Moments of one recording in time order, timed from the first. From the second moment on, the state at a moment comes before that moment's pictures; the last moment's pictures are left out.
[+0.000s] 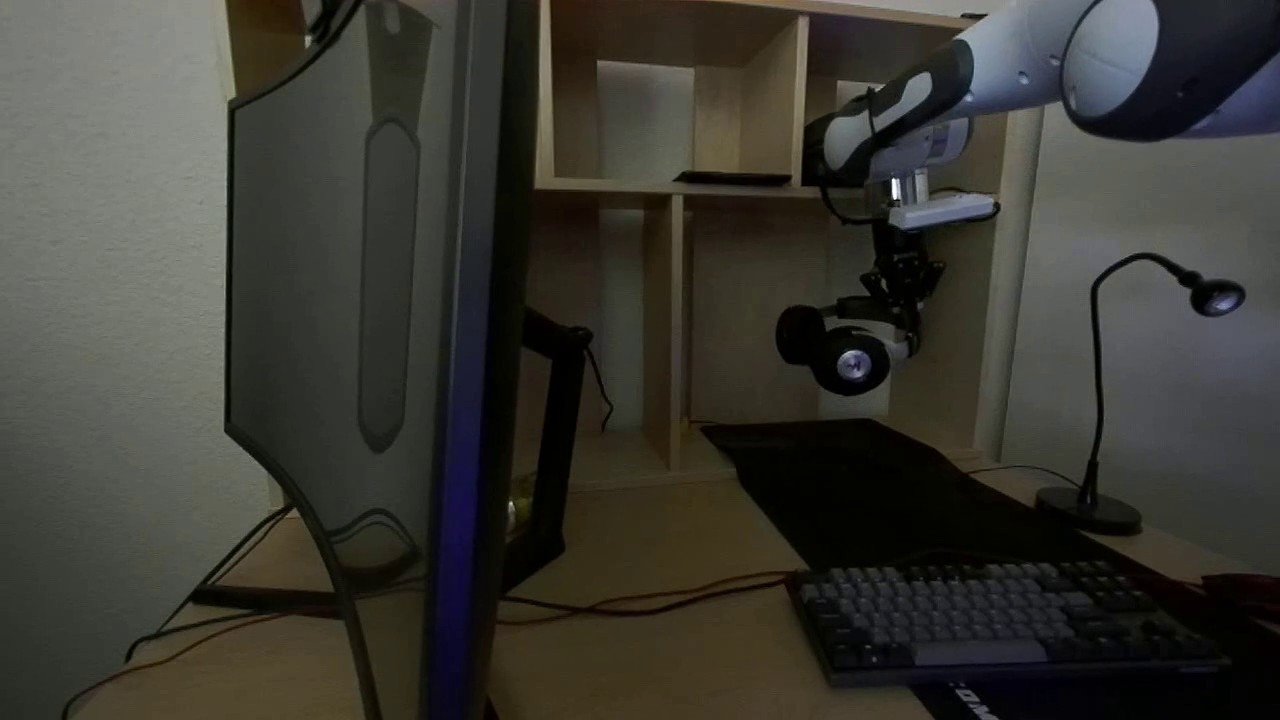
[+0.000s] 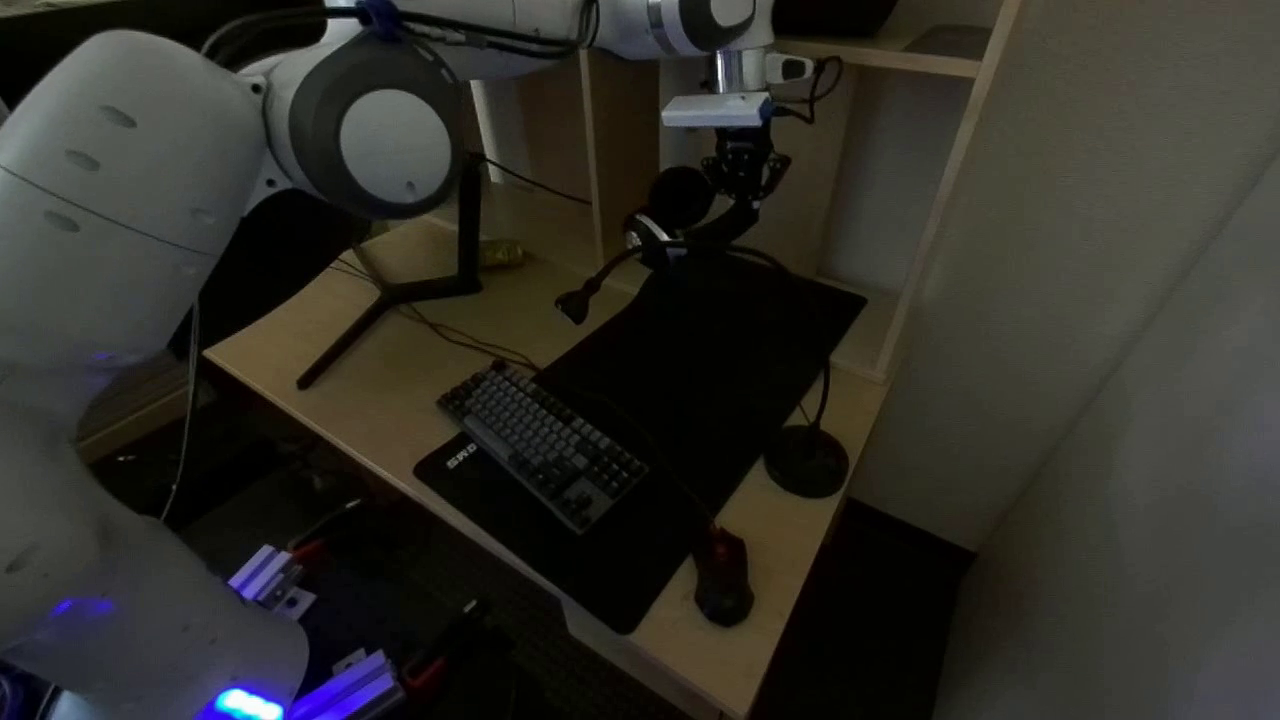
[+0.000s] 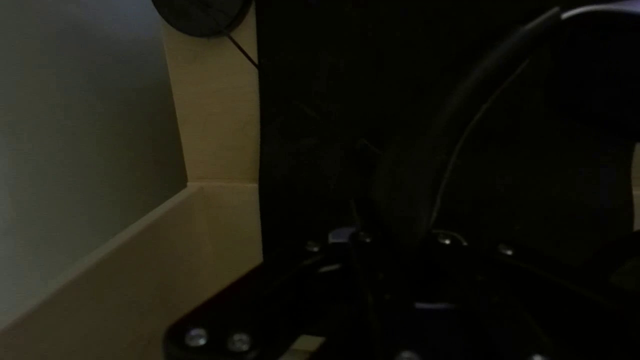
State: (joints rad) arm -0.07 0.88 -0.13 -0.79 -0.10 1.71 -0.15
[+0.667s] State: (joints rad) arm 0.05 0.49 -0.08 -1.15 -0.22 1.69 -0.43
